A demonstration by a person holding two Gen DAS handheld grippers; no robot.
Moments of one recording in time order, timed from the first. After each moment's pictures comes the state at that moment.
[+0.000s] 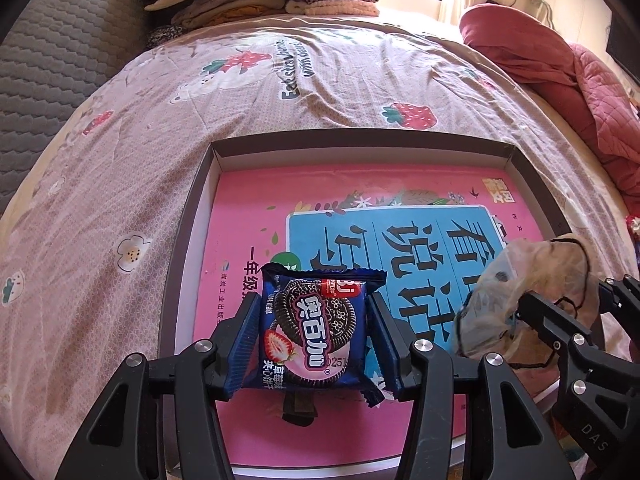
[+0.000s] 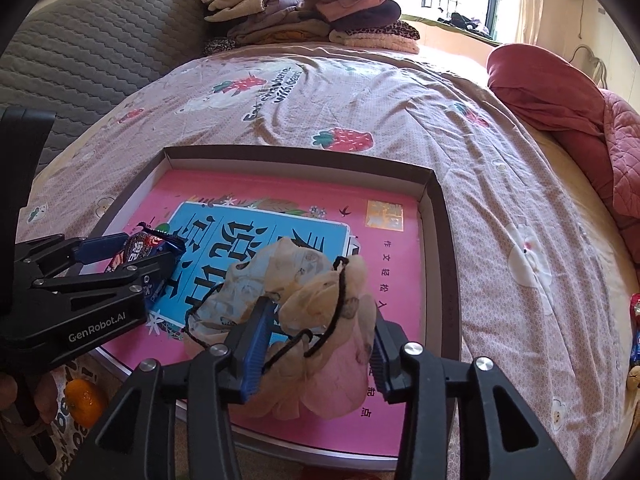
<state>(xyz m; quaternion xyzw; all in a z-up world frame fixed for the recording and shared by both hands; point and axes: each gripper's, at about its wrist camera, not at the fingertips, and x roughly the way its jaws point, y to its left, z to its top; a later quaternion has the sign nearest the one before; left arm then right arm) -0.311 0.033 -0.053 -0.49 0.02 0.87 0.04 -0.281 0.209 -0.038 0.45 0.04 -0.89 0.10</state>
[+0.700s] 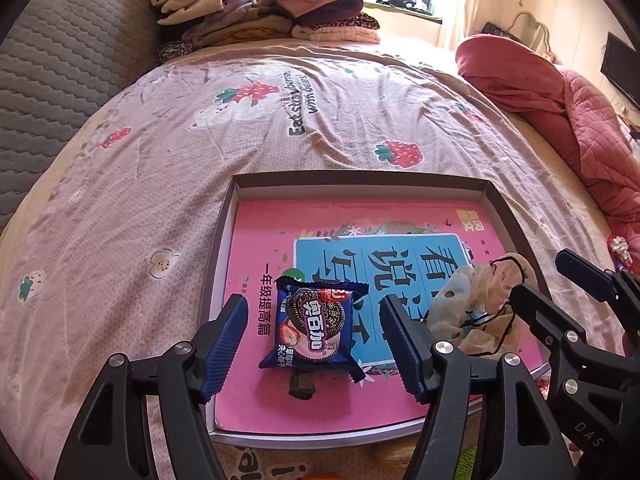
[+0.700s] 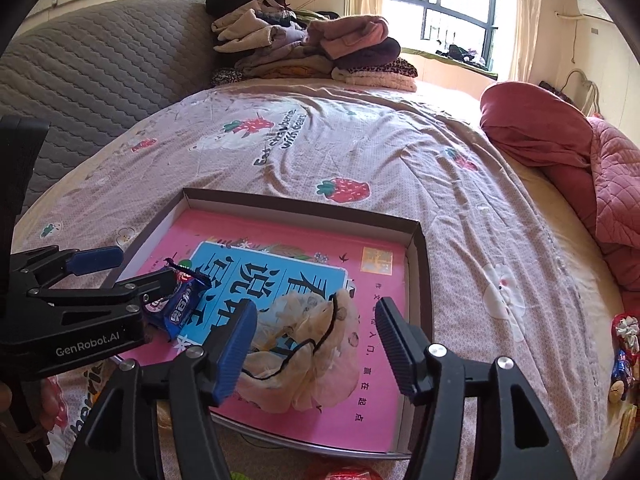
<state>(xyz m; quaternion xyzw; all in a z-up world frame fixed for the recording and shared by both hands) -0.286 0.024 -0.005 -0.46 -0.01 0.89 0.04 -0.260 0.205 0.010 0.39 0.06 -0.92 0.09</state>
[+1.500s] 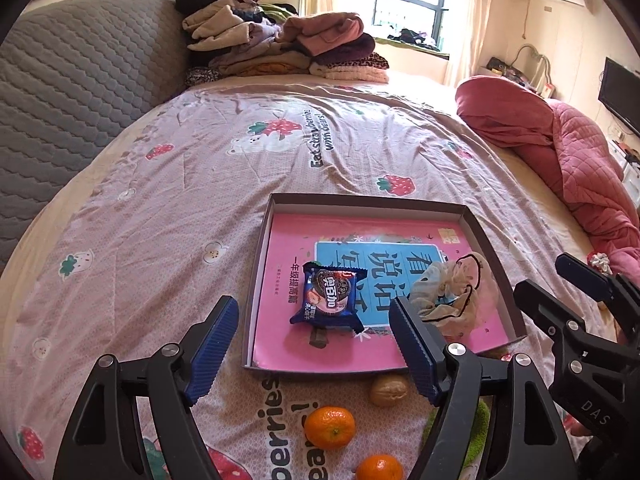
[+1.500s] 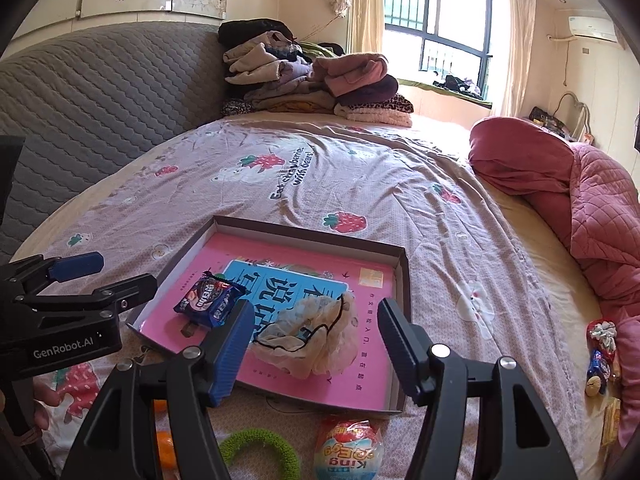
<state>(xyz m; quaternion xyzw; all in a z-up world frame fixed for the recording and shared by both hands) -0.206 0.000 0.045 -0.40 -0.03 0.91 0.02 -0.197 0.200 0.055 0.35 0.05 -0.93 0.11</state>
